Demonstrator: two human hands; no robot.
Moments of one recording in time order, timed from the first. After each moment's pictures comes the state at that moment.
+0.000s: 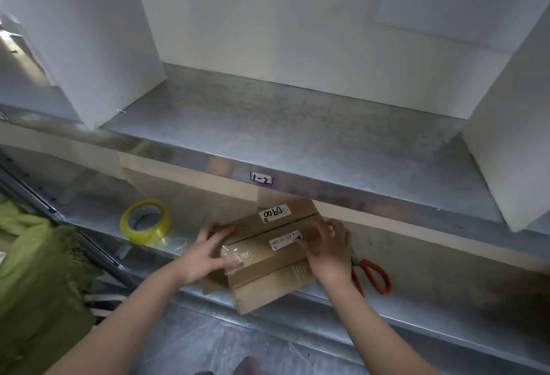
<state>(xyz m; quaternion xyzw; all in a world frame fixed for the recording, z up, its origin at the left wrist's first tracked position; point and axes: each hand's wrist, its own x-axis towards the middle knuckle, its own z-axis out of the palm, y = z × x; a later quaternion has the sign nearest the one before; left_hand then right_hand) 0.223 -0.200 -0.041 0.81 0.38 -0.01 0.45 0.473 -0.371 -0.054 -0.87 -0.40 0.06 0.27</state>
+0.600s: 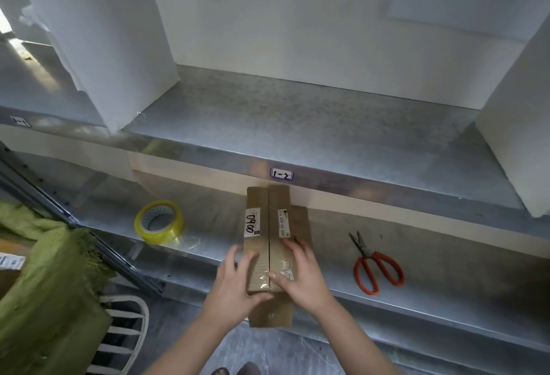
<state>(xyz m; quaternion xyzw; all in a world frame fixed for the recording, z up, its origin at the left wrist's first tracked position) 0.220 -0.285 -0.060 0.88 0.37 0.10 0.29 0.384 -0.375 -0.044 -0.77 -0.44 0.29 0.35</state>
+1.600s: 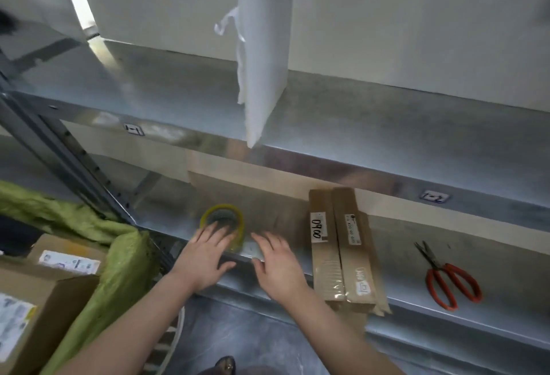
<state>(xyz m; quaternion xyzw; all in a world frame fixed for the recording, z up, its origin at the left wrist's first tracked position) 0.074 -0.089 -0.058 0.95 0.30 -0.09 0.03 0.238 -0.221 -0.047 -0.77 -0.59 0.18 0.17</state>
